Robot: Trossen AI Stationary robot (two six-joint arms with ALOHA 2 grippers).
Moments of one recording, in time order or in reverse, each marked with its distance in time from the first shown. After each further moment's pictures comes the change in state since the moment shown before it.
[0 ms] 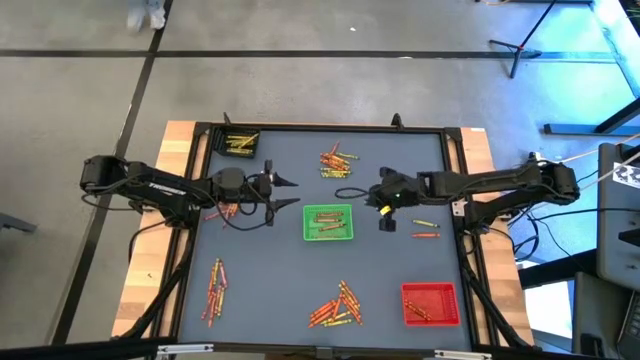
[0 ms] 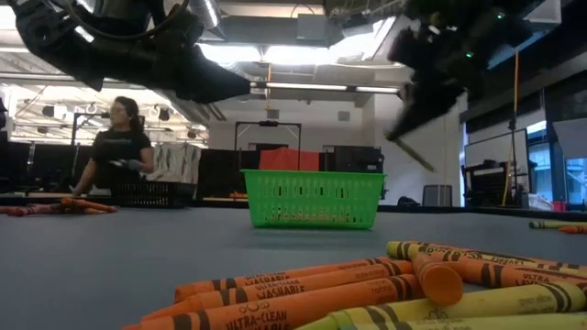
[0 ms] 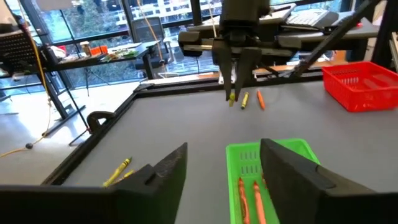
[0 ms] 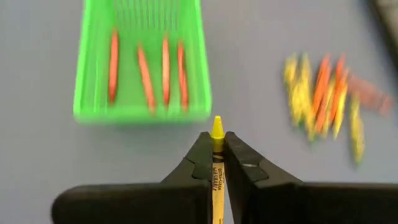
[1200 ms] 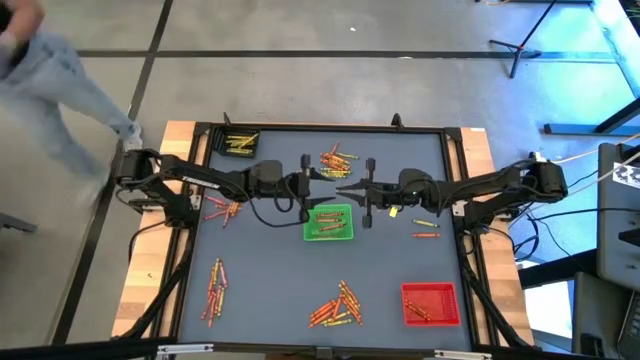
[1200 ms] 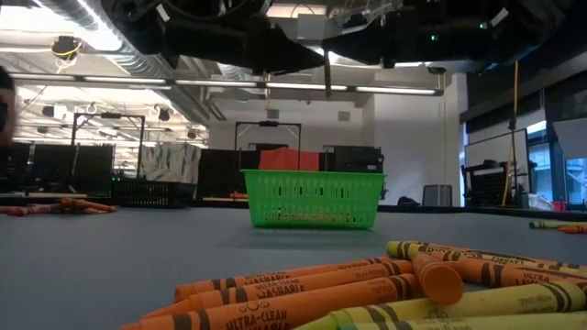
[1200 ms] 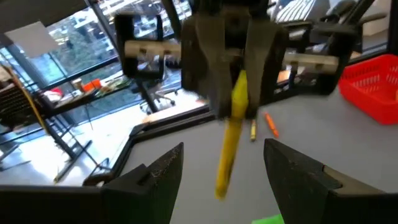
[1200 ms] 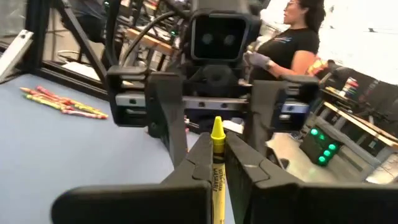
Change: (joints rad) left arm -0.022 0.328 0.432 -0.098 0.034 0.210; right arm 0.000 0.126 -0.150 1.079 -0.122 -0.272
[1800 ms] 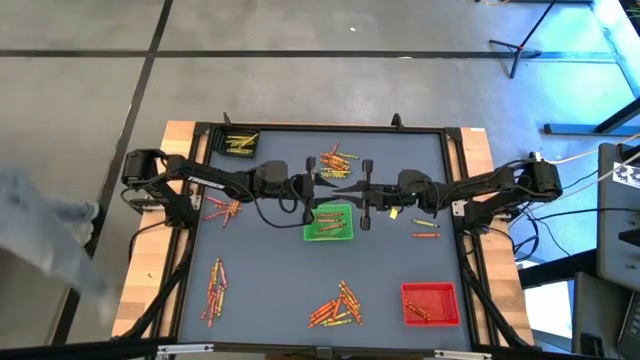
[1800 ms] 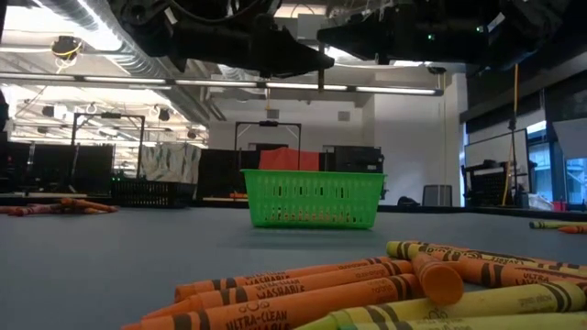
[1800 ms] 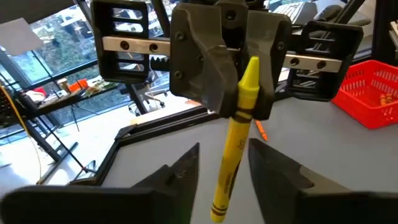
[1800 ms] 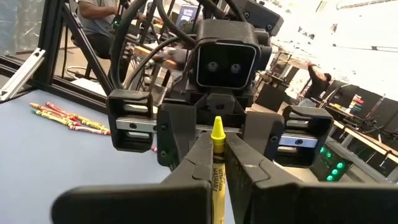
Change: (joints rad) left arm 0.000 0.047 0.029 0.007 0.042 -0.022; right arm 0.000 0.041 0.000 0.103 -0.041 -0.002
